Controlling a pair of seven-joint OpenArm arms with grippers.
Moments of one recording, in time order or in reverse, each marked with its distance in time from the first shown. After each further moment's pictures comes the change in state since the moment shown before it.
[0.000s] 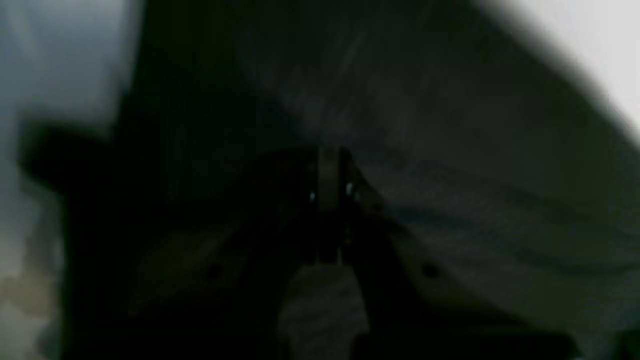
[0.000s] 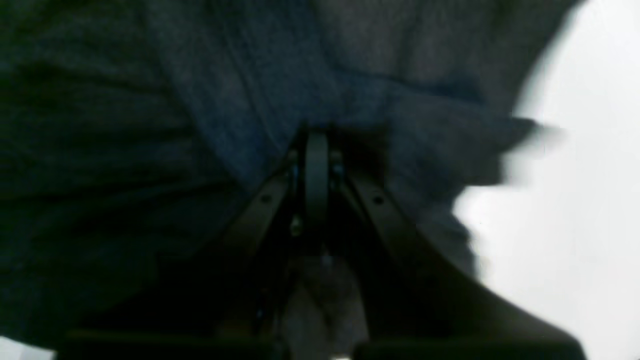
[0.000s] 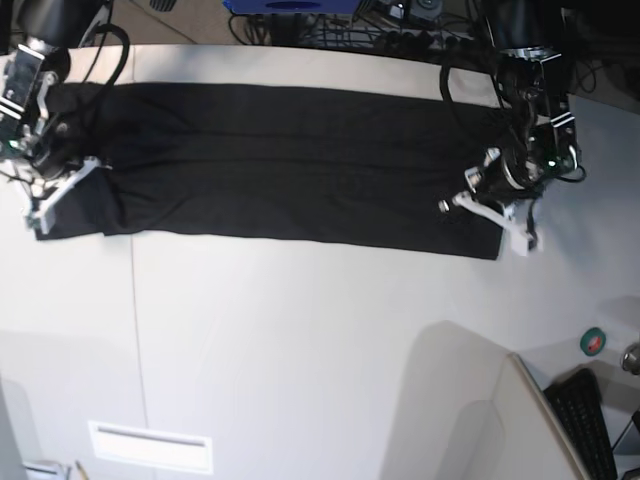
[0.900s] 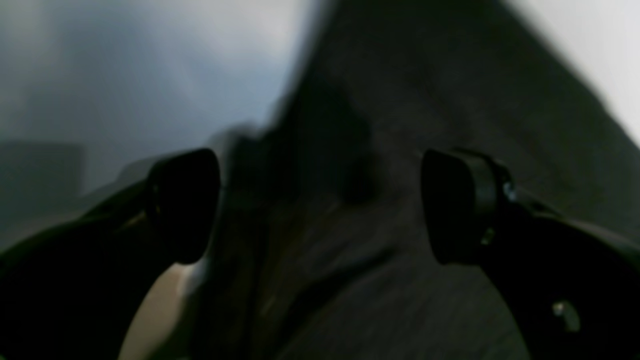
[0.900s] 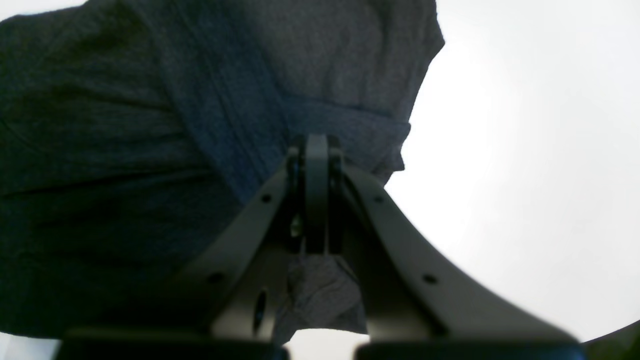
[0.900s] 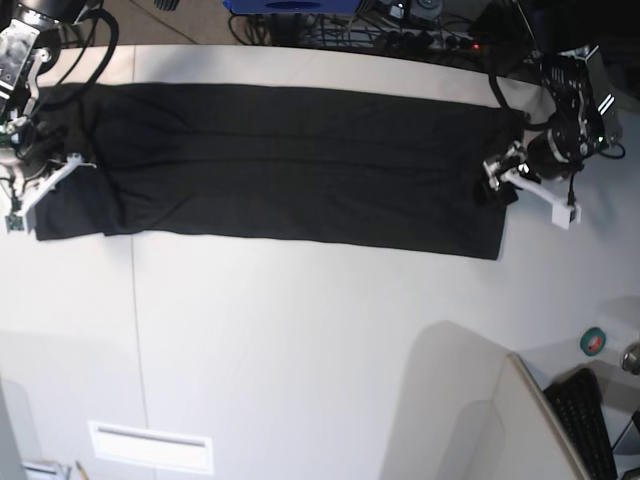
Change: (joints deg) left arm -1.7 -6.9 -8.5 -18.5 -7.5 -15.3 -2.4; right arm -3.4 -0.3 0.2 9.0 0.1 0.3 -0.4
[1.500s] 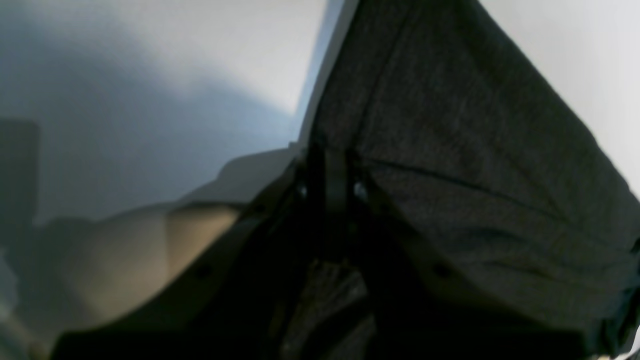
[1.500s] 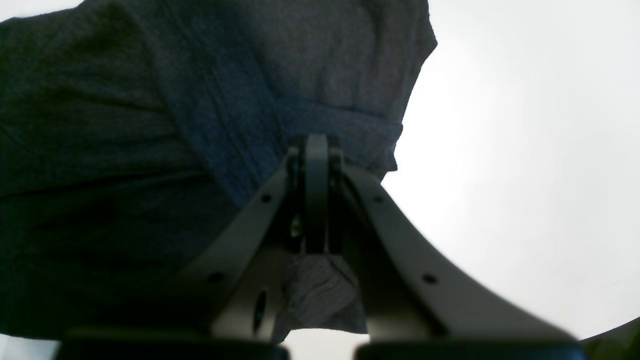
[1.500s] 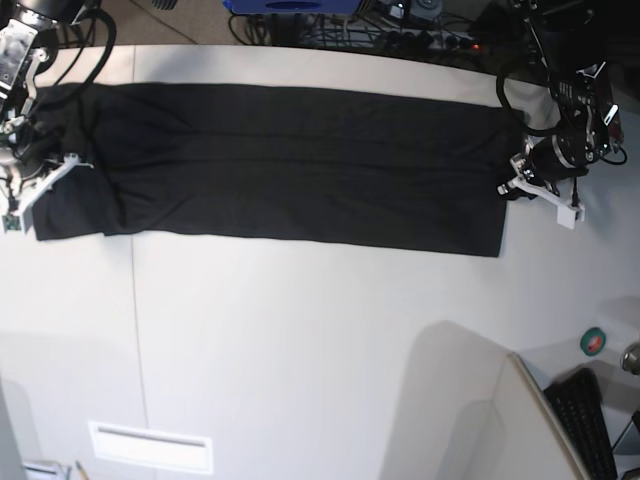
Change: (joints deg) left arm -3.2 -3.0 0.2 -10.6 -2.2 -1.2 -1.8; right arm 0.0 0.3 0.3 0.0 0.0 0.0 0.2
